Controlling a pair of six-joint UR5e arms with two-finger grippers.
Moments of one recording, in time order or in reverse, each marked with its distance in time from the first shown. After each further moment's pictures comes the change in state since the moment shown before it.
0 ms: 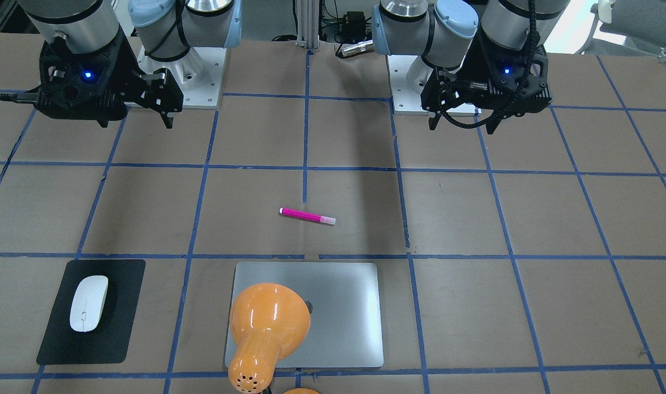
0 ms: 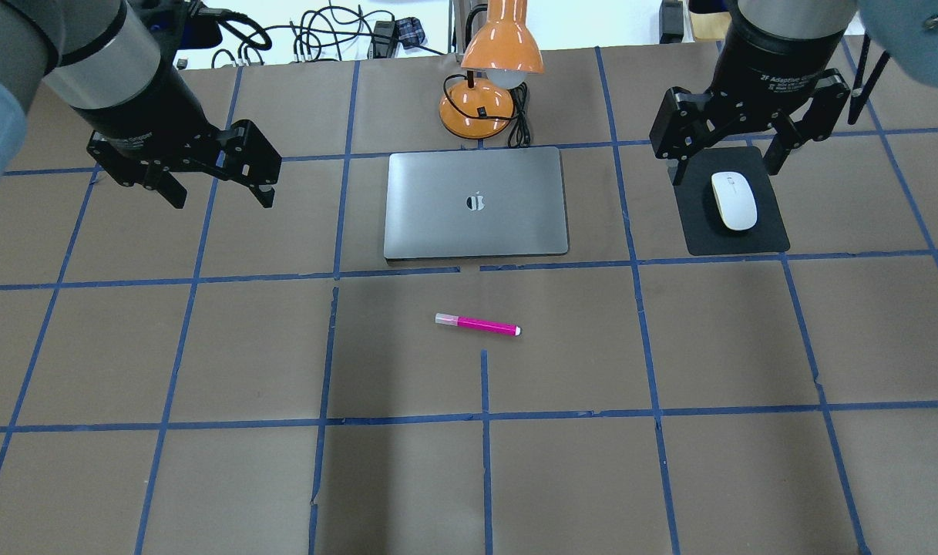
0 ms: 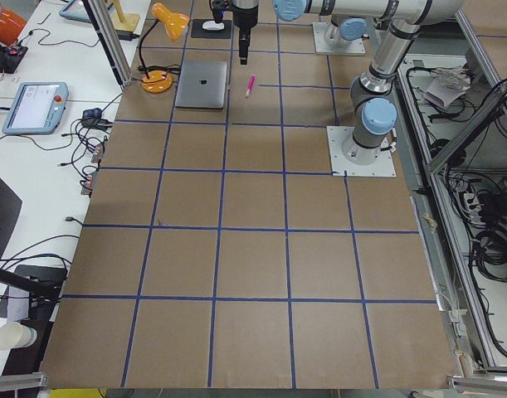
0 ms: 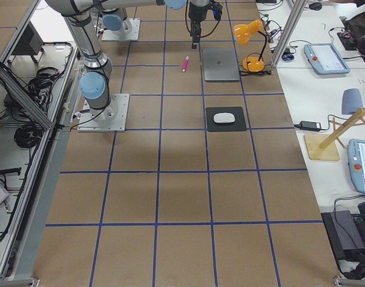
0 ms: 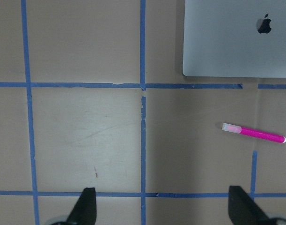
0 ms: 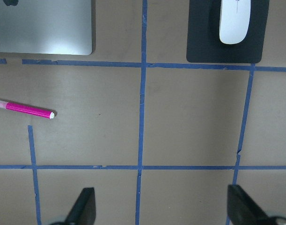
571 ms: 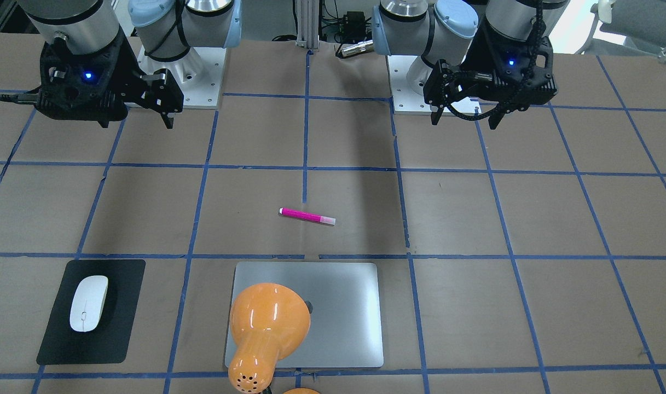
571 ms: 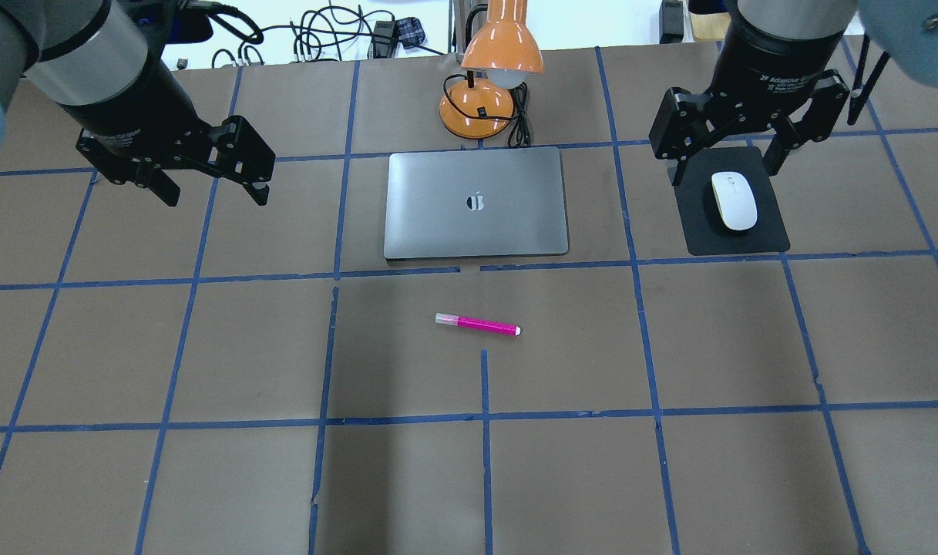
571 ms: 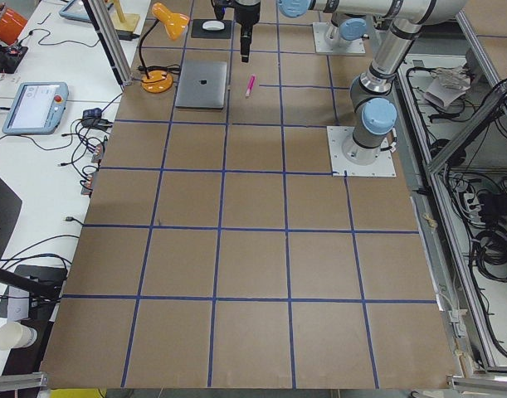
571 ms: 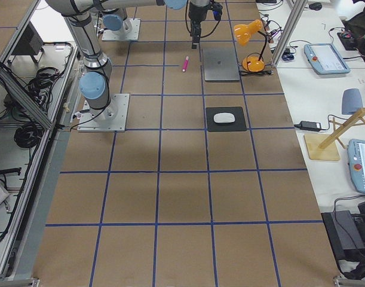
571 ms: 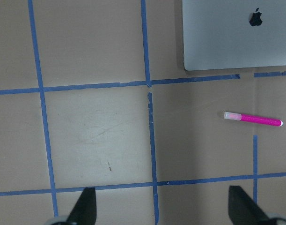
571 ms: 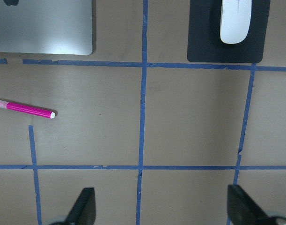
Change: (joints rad) left arm 0.005 0.011 0.005 -0.006 -0.005 0.002; right arm 0.001 0.000 0.000 -0.002 0.002 0.001
